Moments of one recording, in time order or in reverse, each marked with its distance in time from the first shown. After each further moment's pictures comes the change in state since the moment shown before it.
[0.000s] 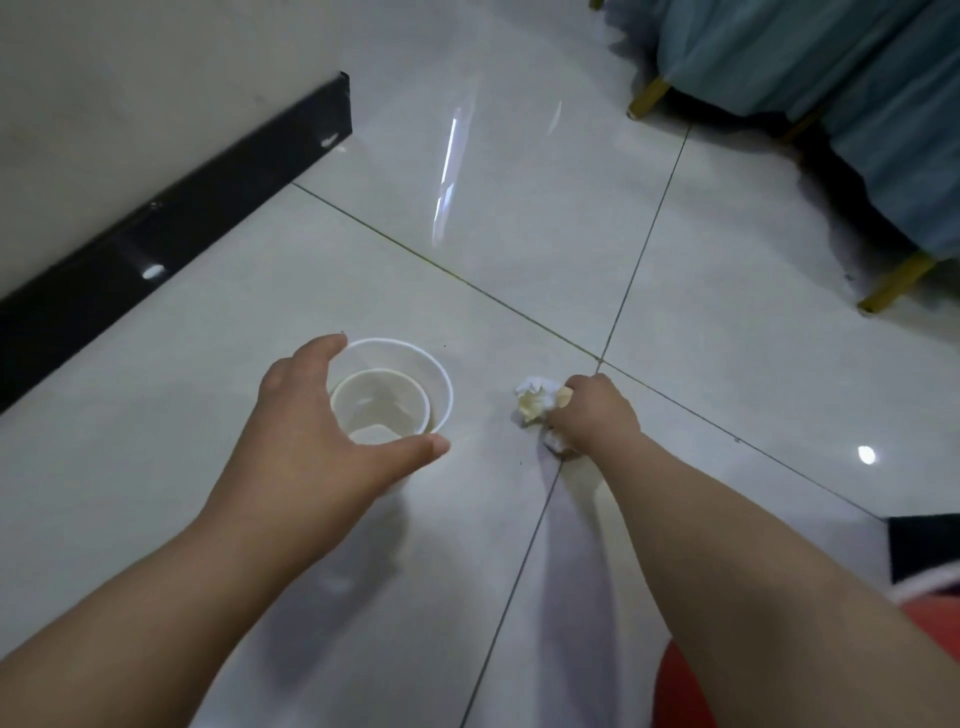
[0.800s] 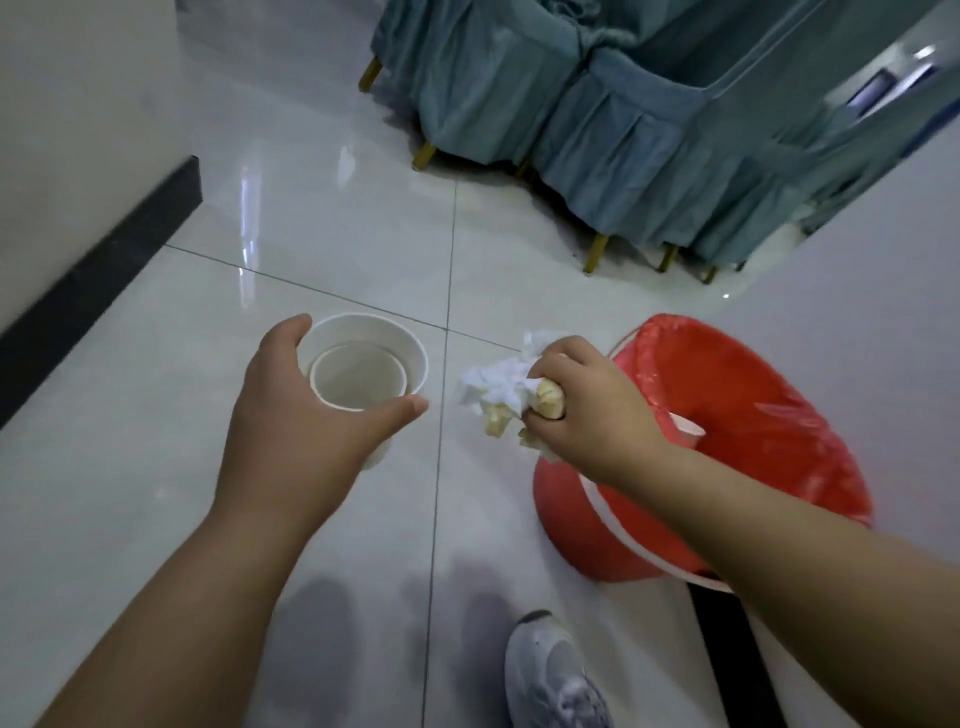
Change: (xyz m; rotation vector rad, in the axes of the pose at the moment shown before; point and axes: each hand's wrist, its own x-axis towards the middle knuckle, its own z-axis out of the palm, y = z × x) left_hand -0.126 0.002 -0.116 -0.249 -0.184 0.327; right_hand -0.371 -0.010 -0.096 0.055 0.581 -0.295
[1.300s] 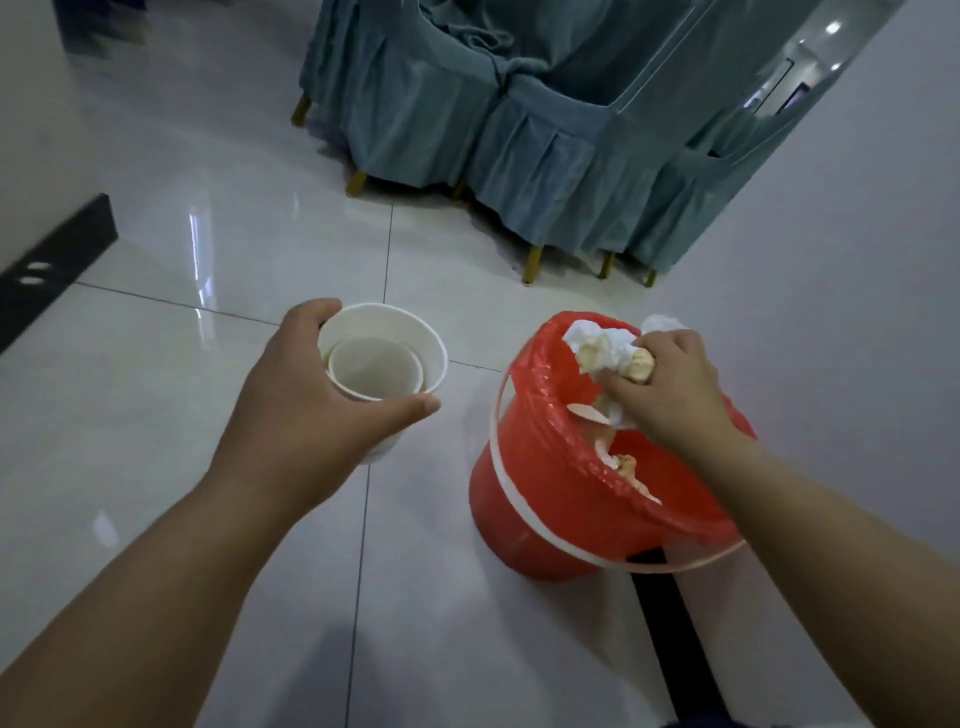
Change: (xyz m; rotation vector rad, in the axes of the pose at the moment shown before) left_hand -0.034 0.065 0.064 0.005 -0.152 0.231; right_hand -0.052 0.128 -0.086 -0.108 0.160 0.588
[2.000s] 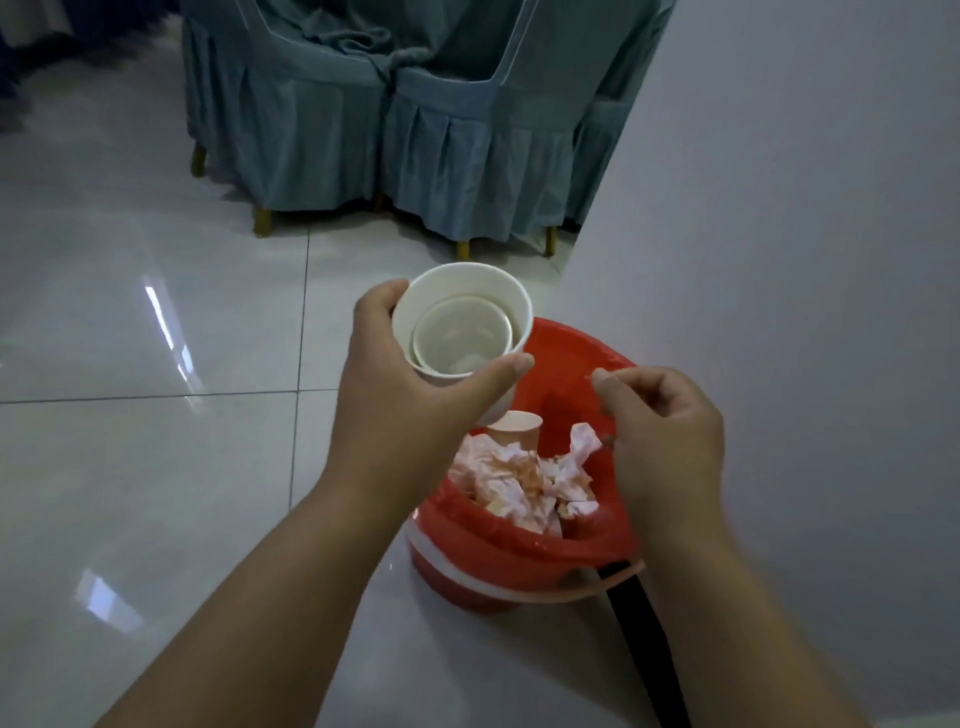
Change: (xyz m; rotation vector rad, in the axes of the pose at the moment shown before) left_hand 0.013 0.108 0.182 -0.073 -0.163 0.133; right_hand -0.035 0.071 -0.040 1.021 0.299 0.368
